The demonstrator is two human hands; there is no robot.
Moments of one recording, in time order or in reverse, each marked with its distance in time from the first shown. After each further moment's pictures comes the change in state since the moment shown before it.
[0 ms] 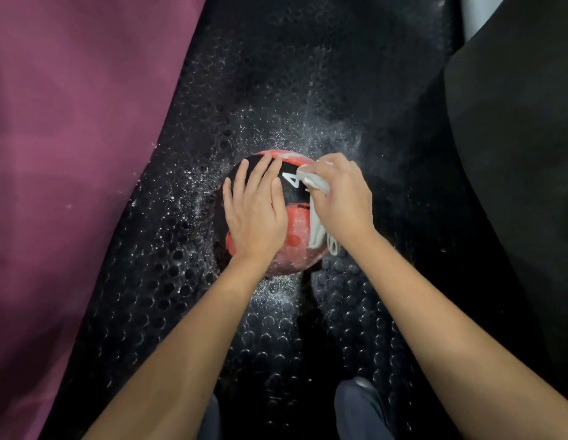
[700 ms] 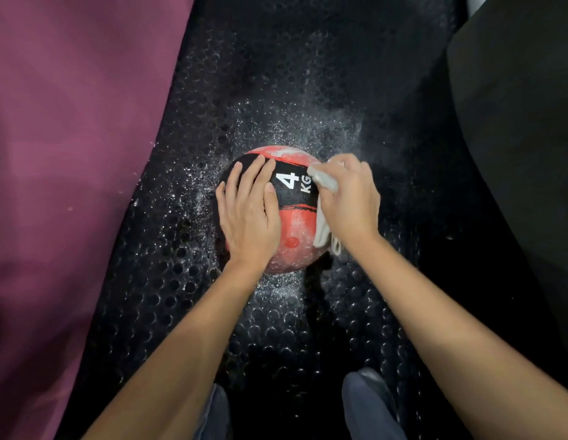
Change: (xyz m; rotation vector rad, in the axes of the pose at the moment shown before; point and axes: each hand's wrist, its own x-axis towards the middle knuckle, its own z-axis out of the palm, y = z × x) left_hand -0.012 -0.013 0.005 -0.031 0.074 0.052; right_hand -0.015 0.009 0.004 -0.005 0.080 0.152
